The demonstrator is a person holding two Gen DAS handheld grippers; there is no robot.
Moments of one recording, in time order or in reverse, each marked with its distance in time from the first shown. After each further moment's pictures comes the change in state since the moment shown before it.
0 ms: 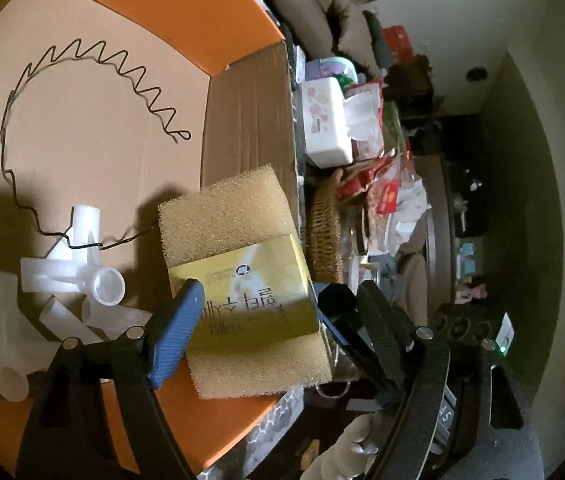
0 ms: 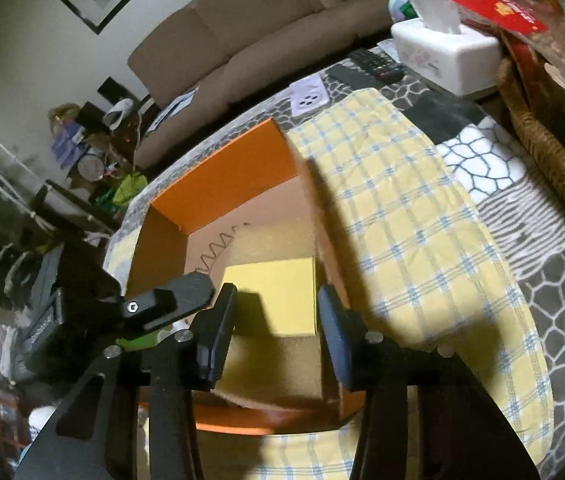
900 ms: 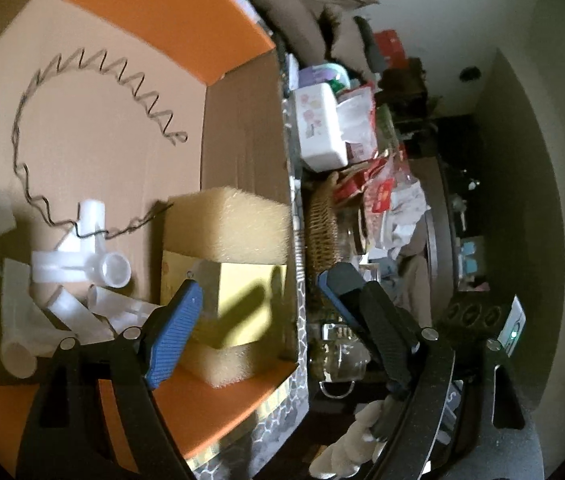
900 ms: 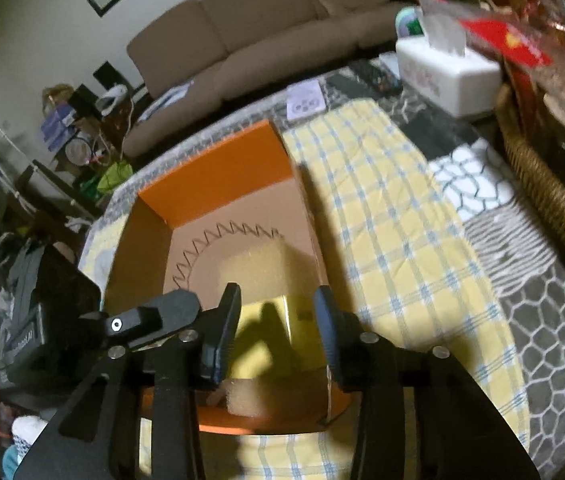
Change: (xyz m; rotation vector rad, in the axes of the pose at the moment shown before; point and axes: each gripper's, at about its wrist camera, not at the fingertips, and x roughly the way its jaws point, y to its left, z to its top) left arm -0.010 -0.009 -0.012 0.055 -0.043 0.014; right arm -0.010 0.012 0.001 -0.077 -0.039 -0.074
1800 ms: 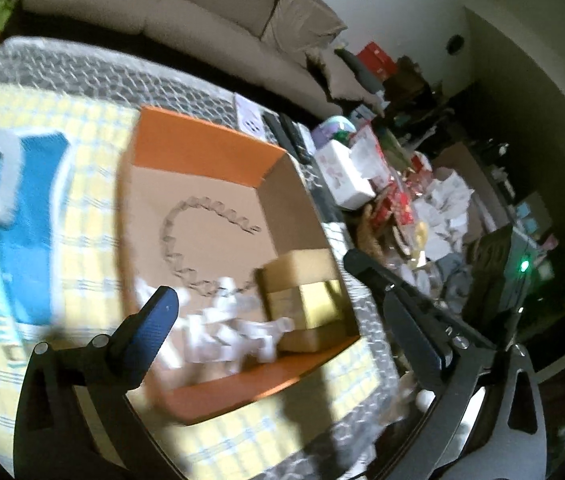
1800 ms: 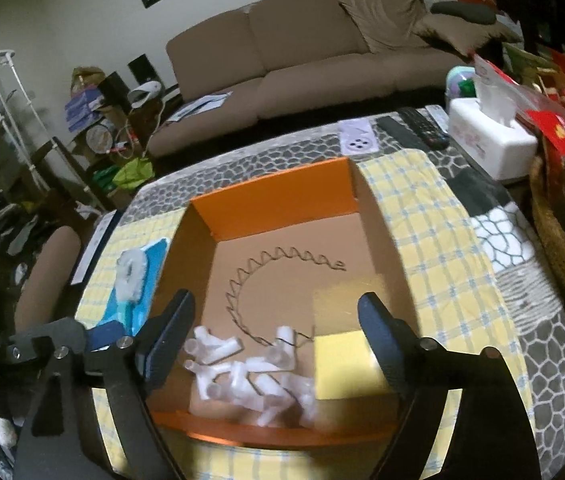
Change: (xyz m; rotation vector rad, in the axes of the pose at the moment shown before) left arm -0.151 -0.034 -0.008 0.335 -0.201 0.280; right arm 0.005 0.088 0.001 -0.162 -0.063 0.000
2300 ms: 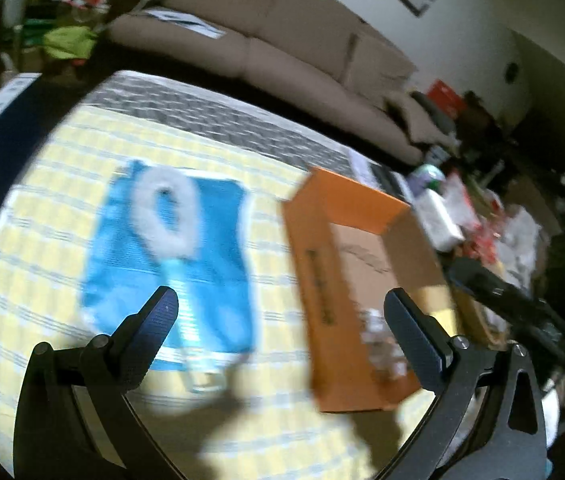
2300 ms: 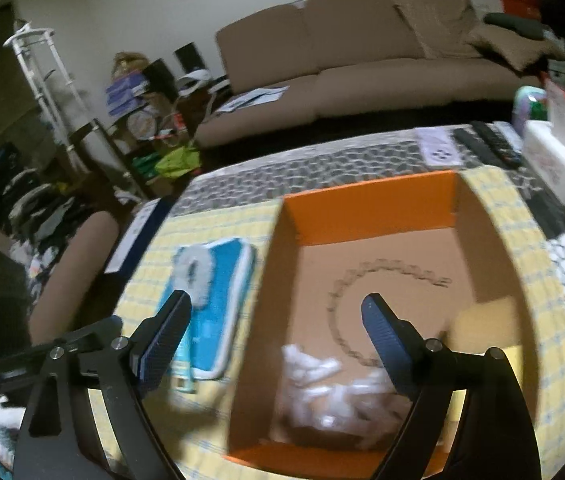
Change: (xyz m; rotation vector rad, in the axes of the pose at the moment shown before) left arm -0.082 0.117 0.005 -0.068 -0.156 0.277; right arm 0.040 0.101 0.006 -0.094 0.019 0.149
